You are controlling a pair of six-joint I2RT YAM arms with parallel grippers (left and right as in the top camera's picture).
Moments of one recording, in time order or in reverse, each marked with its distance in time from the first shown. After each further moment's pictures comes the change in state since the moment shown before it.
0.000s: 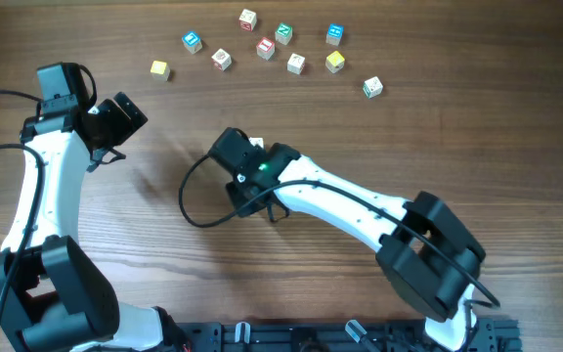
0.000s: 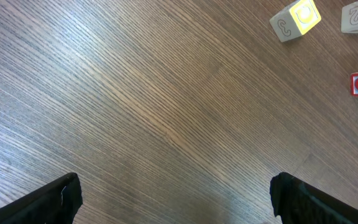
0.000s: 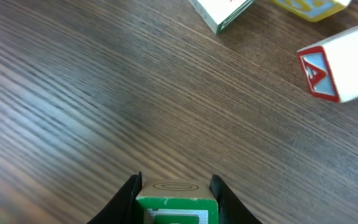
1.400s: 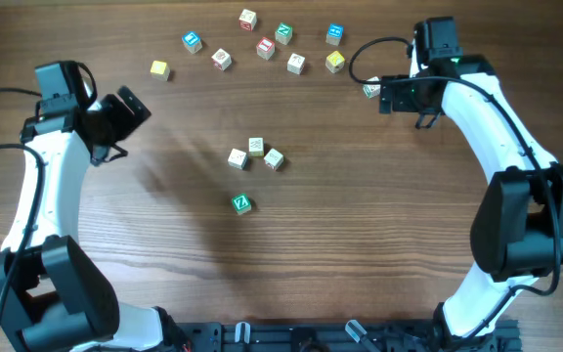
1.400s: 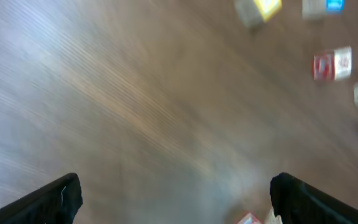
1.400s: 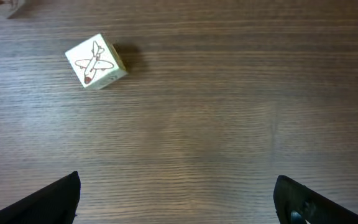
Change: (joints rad) left arm -0.006 0.000 -0.002 0.001 0.131 -0.004; right arm -0.812 -0.070 0.034 -0.011 0.110 -0.284
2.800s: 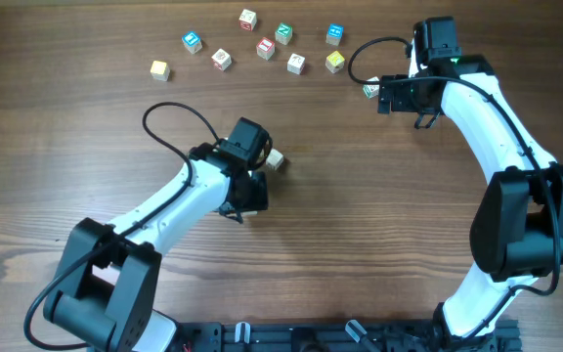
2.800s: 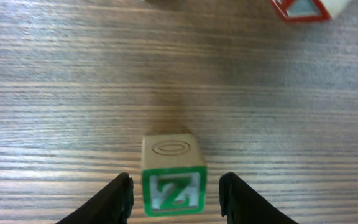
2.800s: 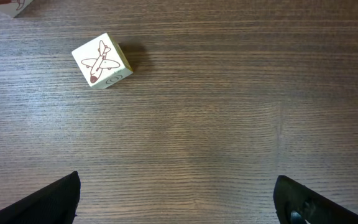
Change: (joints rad) left arm -0.742 0.025 -0.238 -0.051 -0.125 -0.076; right arm 0.003 0.000 0.000 0.000 -0.006 0.000
